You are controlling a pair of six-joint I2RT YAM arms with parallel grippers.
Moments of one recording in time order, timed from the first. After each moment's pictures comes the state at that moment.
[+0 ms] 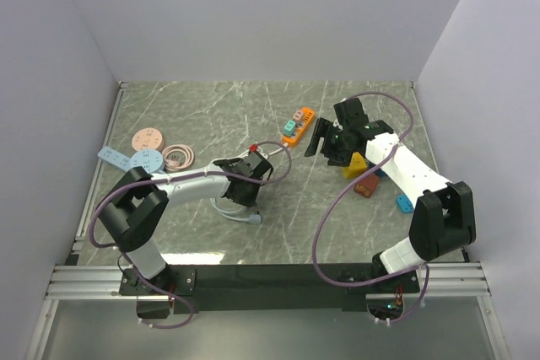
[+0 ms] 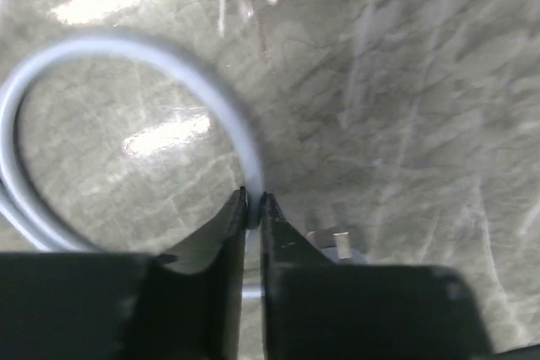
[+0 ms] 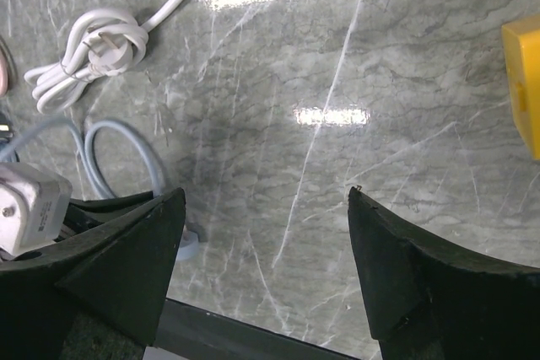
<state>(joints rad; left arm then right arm) -0.84 1.67 1.00 -0.51 -0.17 -0.49 0.33 1.50 1.17 -0.66 -0.15 0.62</state>
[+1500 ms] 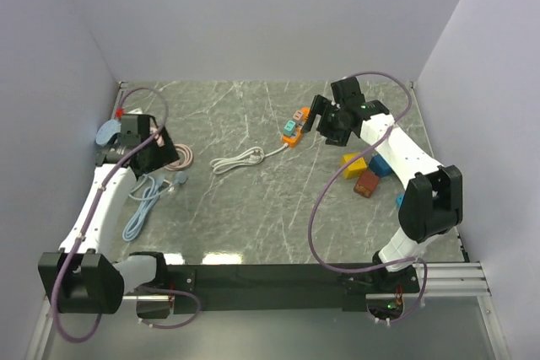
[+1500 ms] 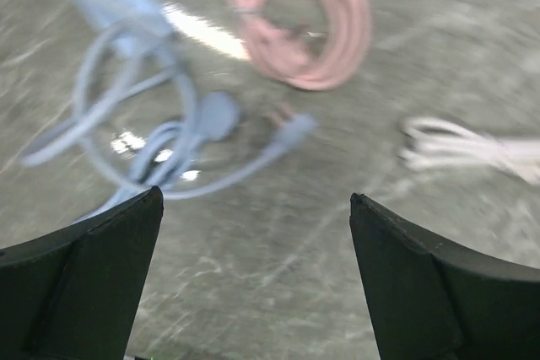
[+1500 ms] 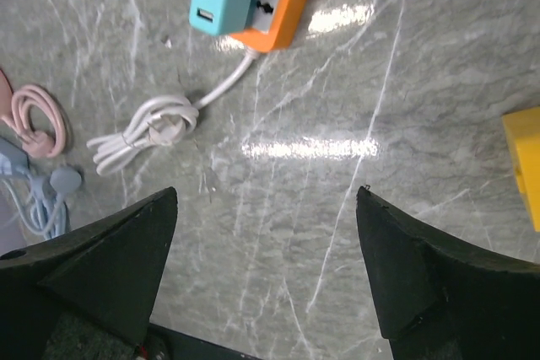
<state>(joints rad) 0.02 1.16 1.00 -0.77 -0.19 -0.46 0.32 1.64 1.39 -0.68 -0.11 0.65</state>
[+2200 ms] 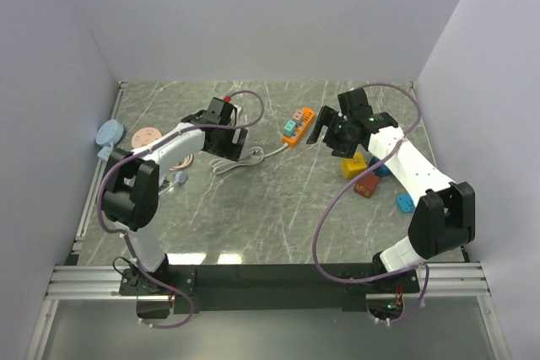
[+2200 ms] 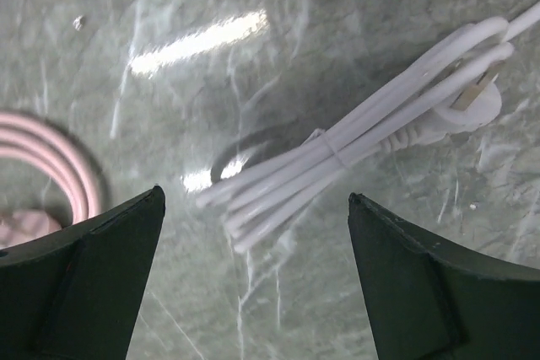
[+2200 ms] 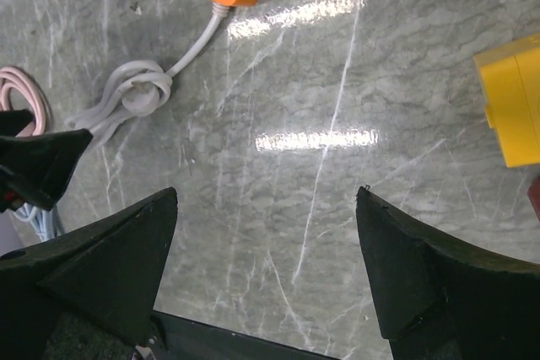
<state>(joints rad) -0.44 1.76 1.28 -0.56 -0.12 -0.11 0.31 1.51 1.27 -0.70 -0.10 0.67</state>
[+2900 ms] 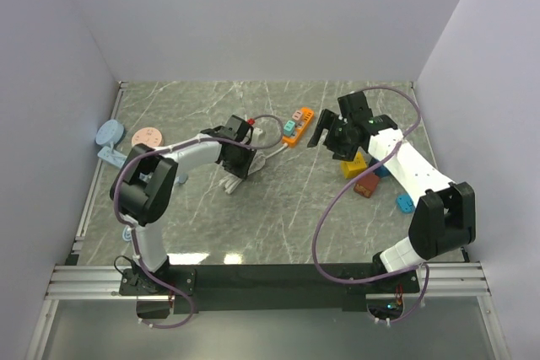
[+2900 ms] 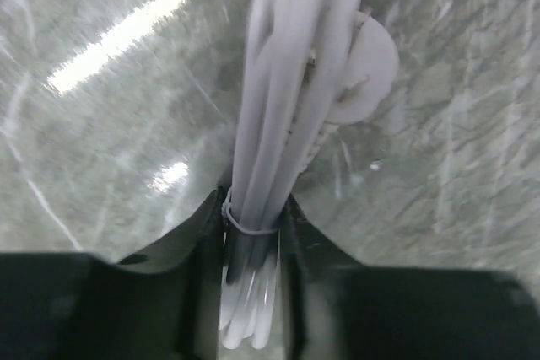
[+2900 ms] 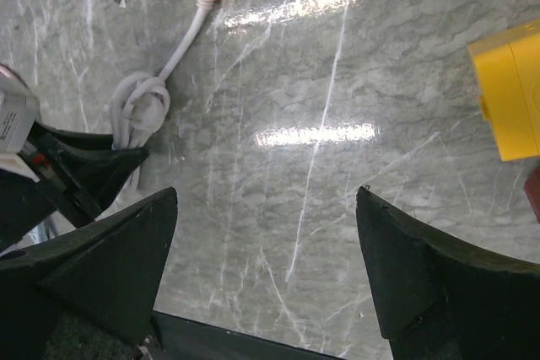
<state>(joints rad) -0.53 1.88 1.23 -0.49 0.10 -0.02 0.31 1.50 1.24 -0.69 -0.10 0.67</state>
